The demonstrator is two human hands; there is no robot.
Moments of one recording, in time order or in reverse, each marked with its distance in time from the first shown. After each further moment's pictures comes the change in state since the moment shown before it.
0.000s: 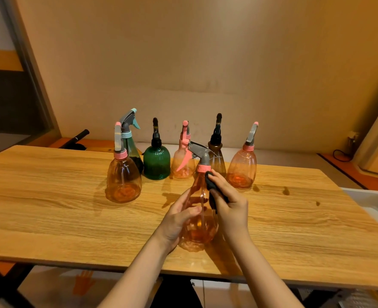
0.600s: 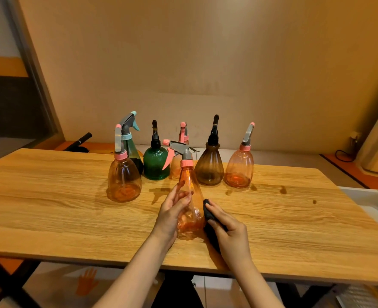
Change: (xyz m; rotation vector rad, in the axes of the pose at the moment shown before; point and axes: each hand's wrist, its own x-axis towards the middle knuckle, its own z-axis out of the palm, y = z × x) left_hand 0.002 -0.003 0.002 -0.058 0.282 0.074; right_hand -0.052 0.008 -0.020 -0.041 -0.133 0.211
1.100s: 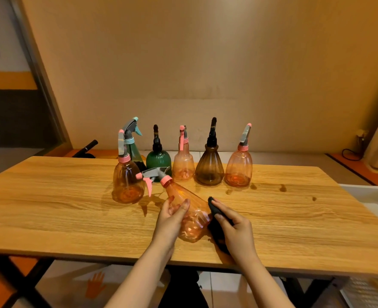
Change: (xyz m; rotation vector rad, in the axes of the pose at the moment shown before) left_hand -0.027 0.001 0.005 0.122 0.210 -0.091; right_hand -0.001 -0.011 -0.012 0.162 0.045 0.105
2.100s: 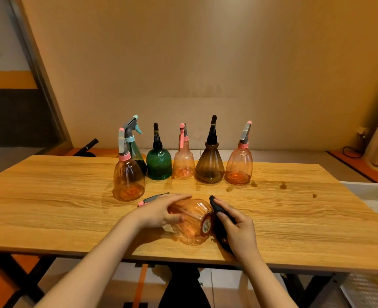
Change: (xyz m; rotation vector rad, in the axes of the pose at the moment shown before) left_hand 0.028 0.055 -0.041 1.258 -0.654 0.231; right_hand -0.002 0.004 -0.003 0.050 0.002 0.010
